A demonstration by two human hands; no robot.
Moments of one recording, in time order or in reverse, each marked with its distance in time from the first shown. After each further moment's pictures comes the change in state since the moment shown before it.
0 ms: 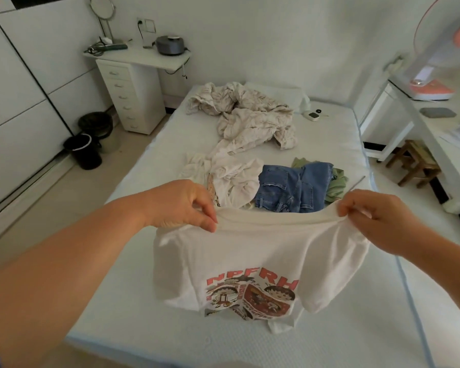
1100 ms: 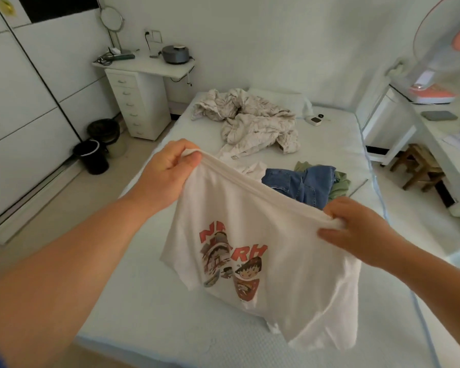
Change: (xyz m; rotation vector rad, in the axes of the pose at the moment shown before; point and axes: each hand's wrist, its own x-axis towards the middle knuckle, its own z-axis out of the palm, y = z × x) left_hand -0.020 0.017 -0.003 -0.235 0.718 0.115; right_hand -0.015 -0.027 0.021 -0.115 -0.142 0.124
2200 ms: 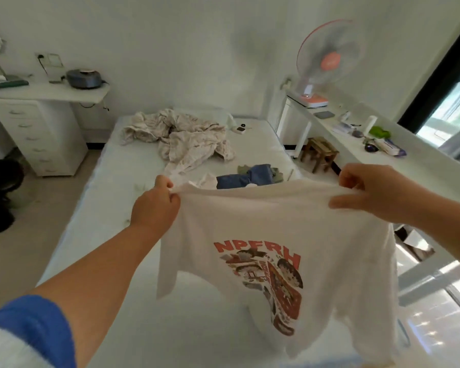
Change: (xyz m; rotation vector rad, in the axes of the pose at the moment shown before) left_hand 0.001 -0.090 -0.036 0.481 -0.067 0.011; right_hand -0.084 -0.148 -0.036 -0.283 0.153 0.411
